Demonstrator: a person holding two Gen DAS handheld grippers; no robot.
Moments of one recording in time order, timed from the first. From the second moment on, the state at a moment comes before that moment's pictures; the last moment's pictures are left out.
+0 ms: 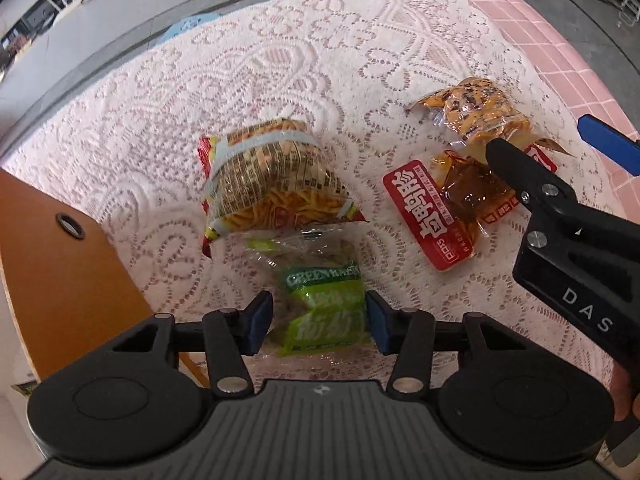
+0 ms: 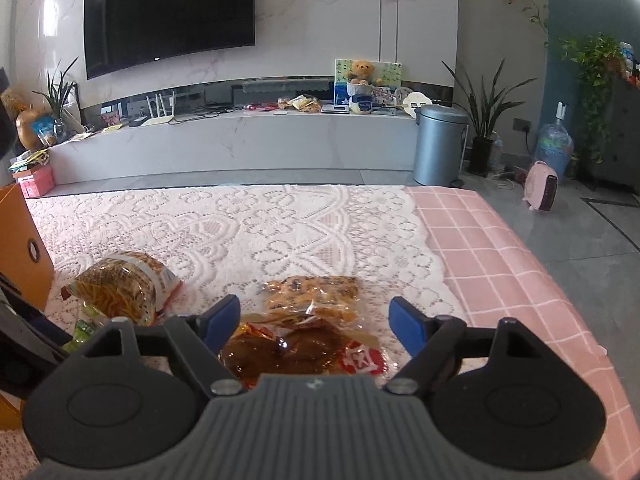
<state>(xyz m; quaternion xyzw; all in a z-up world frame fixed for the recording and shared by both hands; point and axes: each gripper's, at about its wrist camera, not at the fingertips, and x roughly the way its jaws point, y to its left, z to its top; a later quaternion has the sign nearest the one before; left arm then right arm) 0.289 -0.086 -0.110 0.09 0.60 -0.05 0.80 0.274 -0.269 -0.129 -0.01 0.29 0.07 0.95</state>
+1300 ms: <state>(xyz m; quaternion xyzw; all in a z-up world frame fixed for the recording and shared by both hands) 0.259 -0.050 -0.057 -0.06 0.48 -0.06 0.87 0.339 -0.269 -0.166 0.05 0.37 0.05 0.93</state>
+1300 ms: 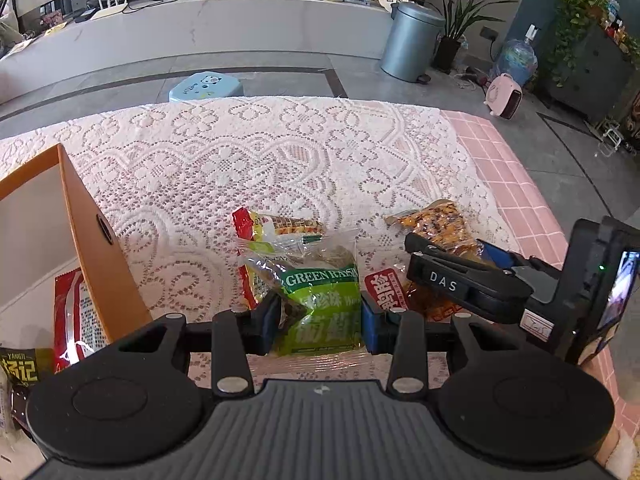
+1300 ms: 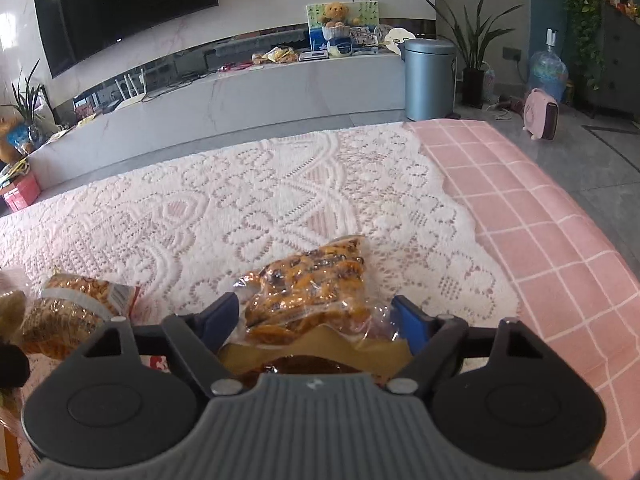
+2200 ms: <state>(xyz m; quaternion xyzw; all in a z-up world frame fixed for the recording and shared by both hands) 0.226 -0.037 -0.038 -0.10 0.46 -0.05 0.88 0.295 -0.274 -0.120 0.04 0.30 0.06 0.95</state>
